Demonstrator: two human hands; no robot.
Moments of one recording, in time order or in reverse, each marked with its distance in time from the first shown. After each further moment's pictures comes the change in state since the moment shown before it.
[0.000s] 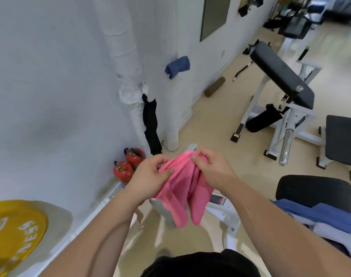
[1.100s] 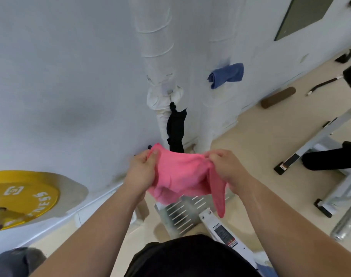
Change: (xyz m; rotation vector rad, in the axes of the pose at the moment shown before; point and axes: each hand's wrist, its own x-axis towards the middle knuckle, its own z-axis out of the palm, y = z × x) left_hand 0.143 0.003 0.007 -0.280 0.572 -0.472; right_hand 0.230 0.035 -0.028 0.114 -0.339 0.161
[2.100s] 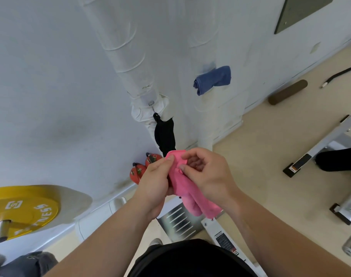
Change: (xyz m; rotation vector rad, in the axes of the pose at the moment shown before) left_hand -0.030 0.078 0.113 -0.279 -0.222 -0.098; right_hand -0.005 -0.016 -0.058 0.152 -0.056 -0.428
